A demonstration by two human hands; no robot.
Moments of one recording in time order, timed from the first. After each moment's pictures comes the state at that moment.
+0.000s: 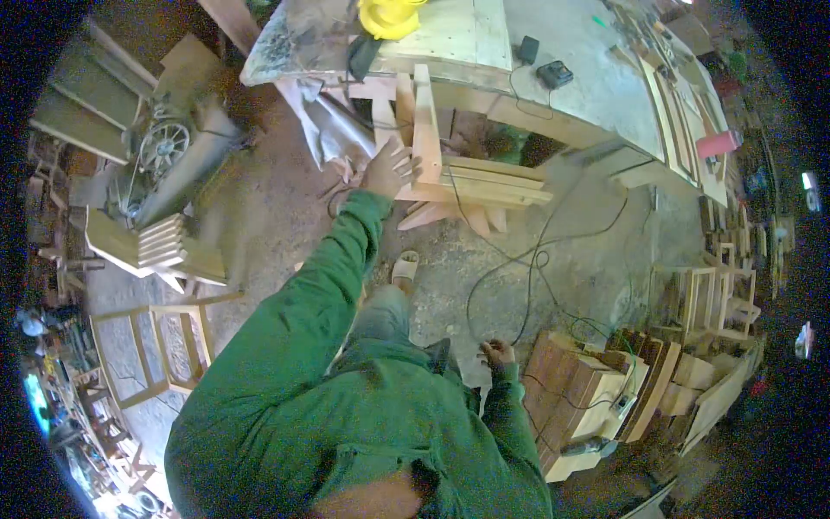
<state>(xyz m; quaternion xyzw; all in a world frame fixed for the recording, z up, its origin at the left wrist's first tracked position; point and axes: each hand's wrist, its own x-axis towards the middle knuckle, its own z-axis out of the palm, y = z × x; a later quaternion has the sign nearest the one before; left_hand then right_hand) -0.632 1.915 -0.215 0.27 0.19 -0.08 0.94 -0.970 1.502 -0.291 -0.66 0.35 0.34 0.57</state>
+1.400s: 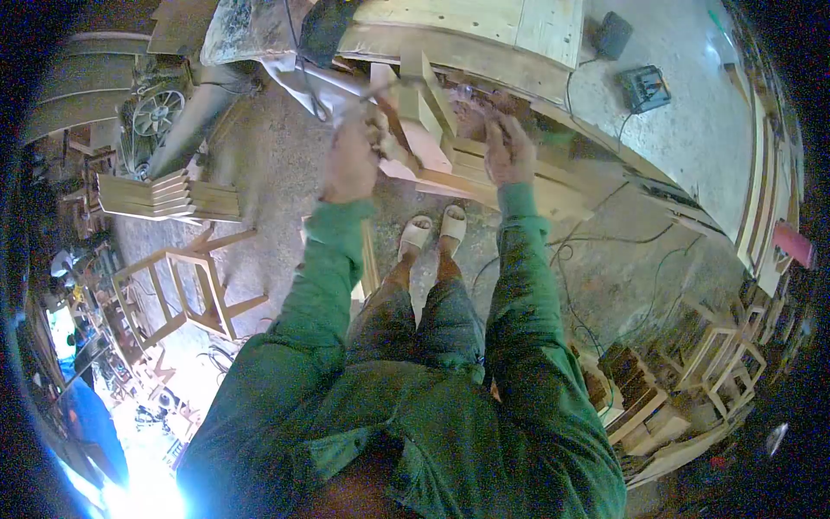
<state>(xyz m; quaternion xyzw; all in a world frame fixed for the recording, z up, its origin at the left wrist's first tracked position) -0.532 1.910 -0.185 0.50 0.27 0.07 0.82 -0.440 1.679 -0.270 -0.65 0.00 0.16 0.74</state>
